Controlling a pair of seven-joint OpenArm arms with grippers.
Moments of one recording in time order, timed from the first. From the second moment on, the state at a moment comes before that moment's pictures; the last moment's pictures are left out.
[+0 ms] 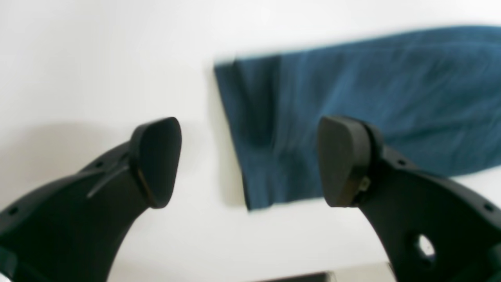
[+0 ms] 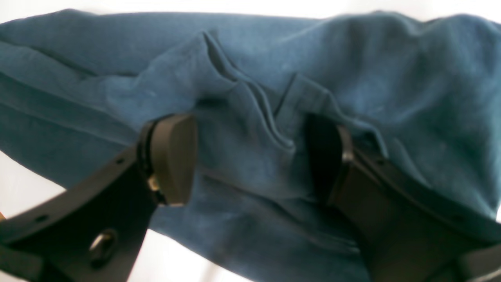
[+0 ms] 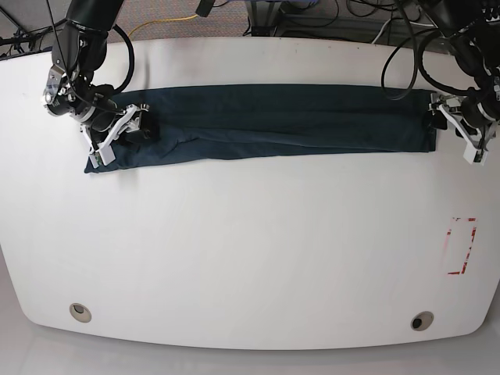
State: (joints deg) left arm 5.4 -17.5 -43.0 93.5 -32.7 -43.0 76.7; right arm -6.9 14.0 25.7 86.0 36.2 41.3 -60.9
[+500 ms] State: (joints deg) left arm 5.4 -17.0 -42.0 83.4 -33.6 -42.8 72.6; right arm -7.7 13.8 25.8 86.4 36.2 41.3 -60.3
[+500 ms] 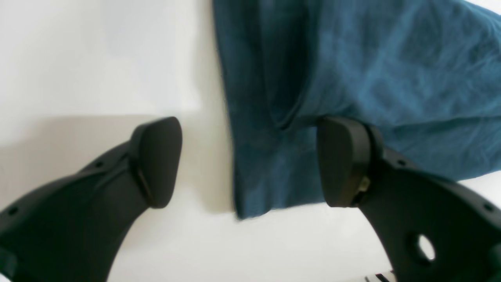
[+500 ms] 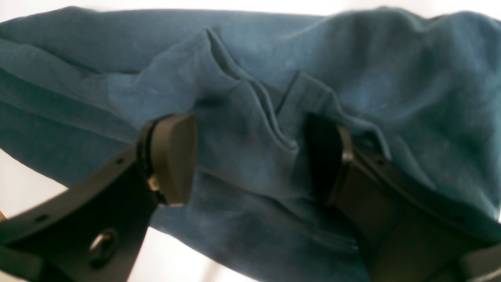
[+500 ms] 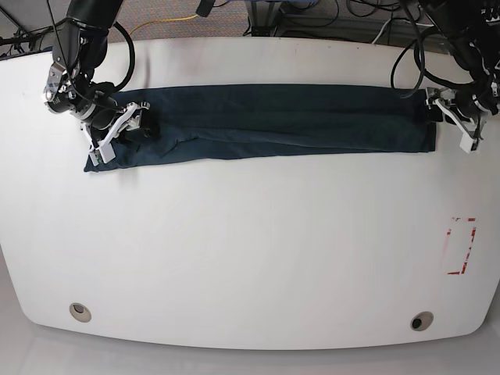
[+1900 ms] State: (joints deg) left arm 7.9 -1.9 -13.6 110.3 -32.0 -42.8 78.0; right arm -8.6 11.5 26.0 86.7 36.7 41.2 -59.2
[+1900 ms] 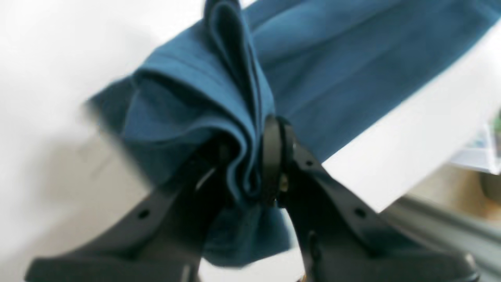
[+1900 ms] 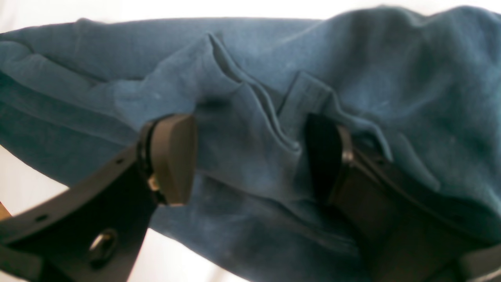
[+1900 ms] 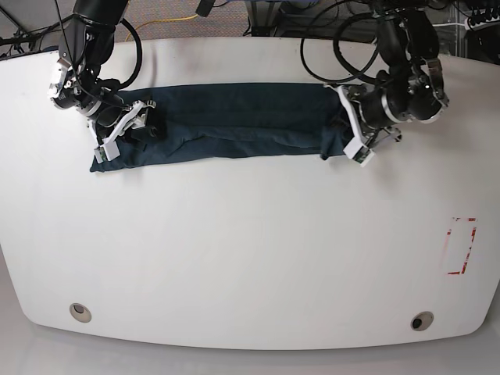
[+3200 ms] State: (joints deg) left arm -2.1 6.3 12.5 100.0 -21.3 -42.8 74.7; right arm -8.6 11.4 26.0 86.7 36.7 41.2 -59.2
